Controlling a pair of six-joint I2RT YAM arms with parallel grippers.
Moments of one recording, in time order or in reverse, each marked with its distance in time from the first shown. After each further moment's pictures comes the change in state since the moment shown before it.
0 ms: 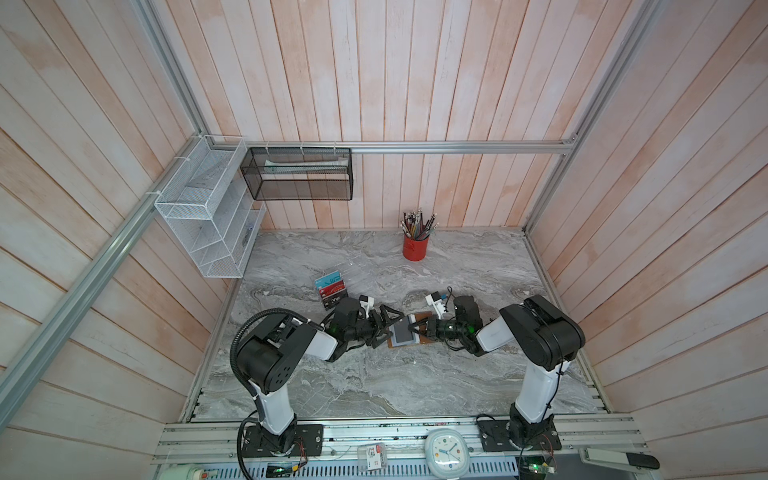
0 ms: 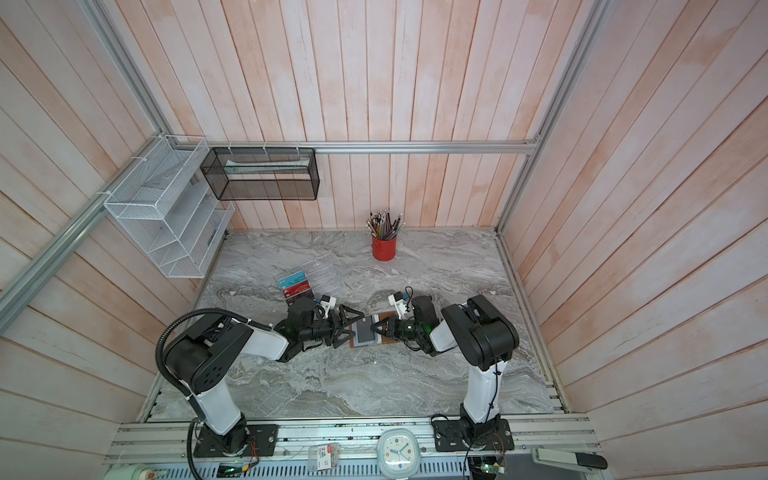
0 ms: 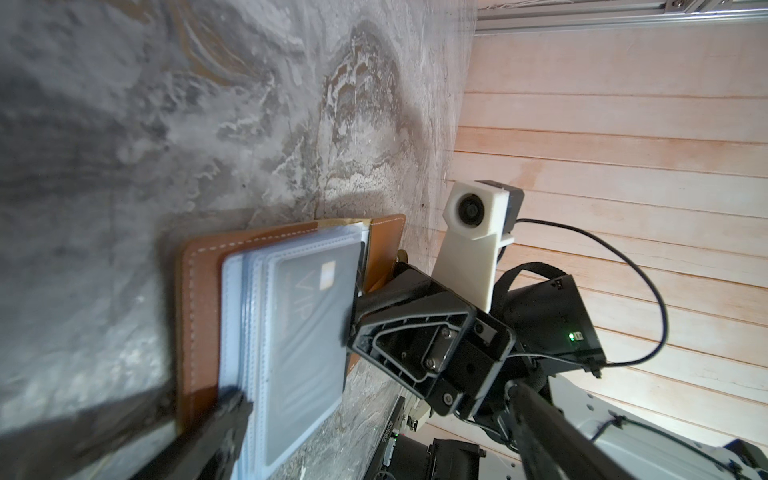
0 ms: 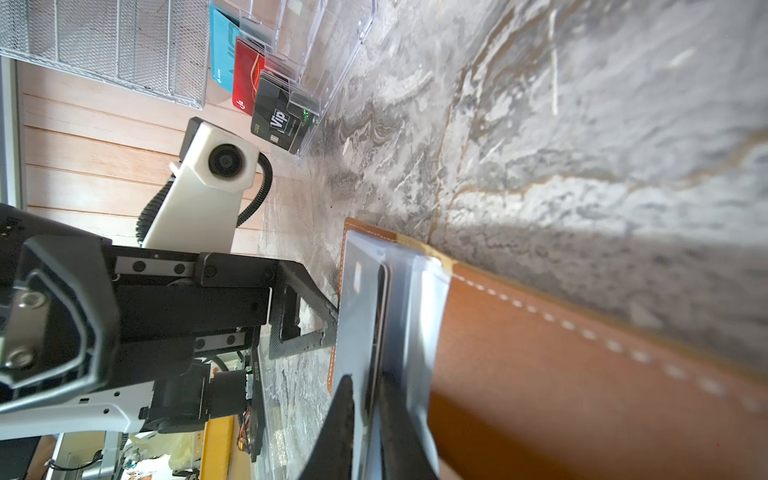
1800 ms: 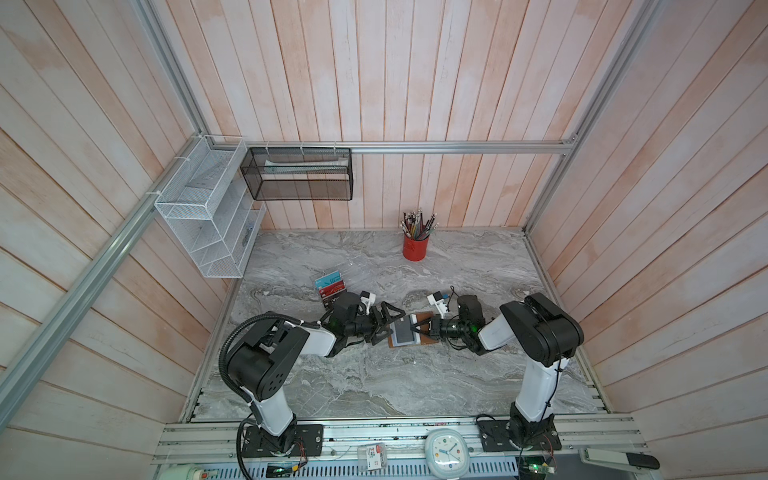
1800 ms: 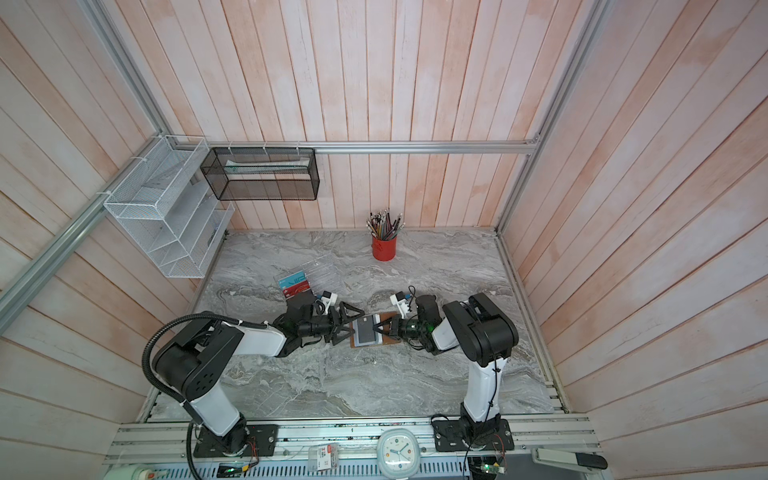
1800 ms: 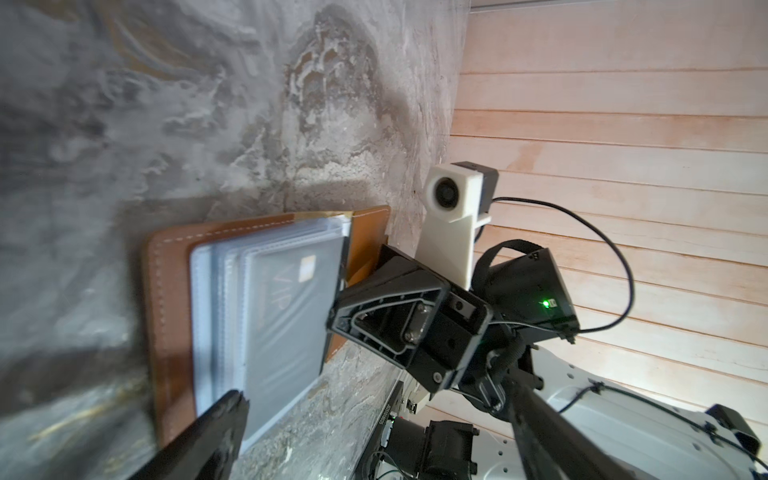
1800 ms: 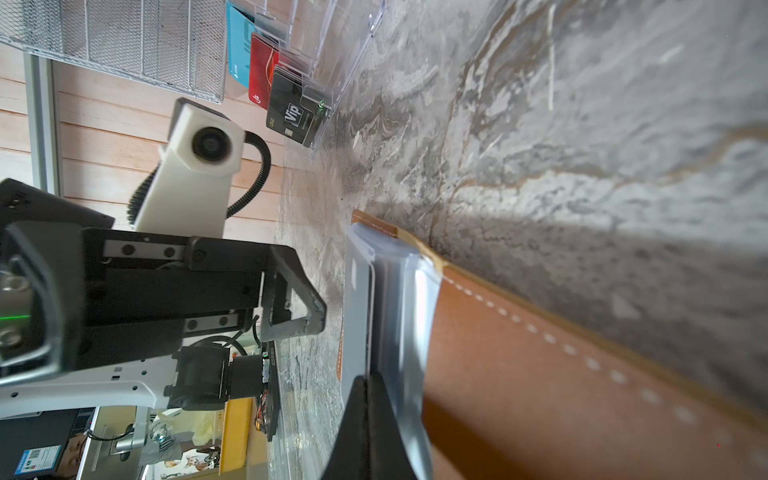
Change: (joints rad) left arm 0.011 -0.082 0.058 -0.151 0.052 0.050; right arm -0.042 0.026 0.003 0.022 -0.089 0.000
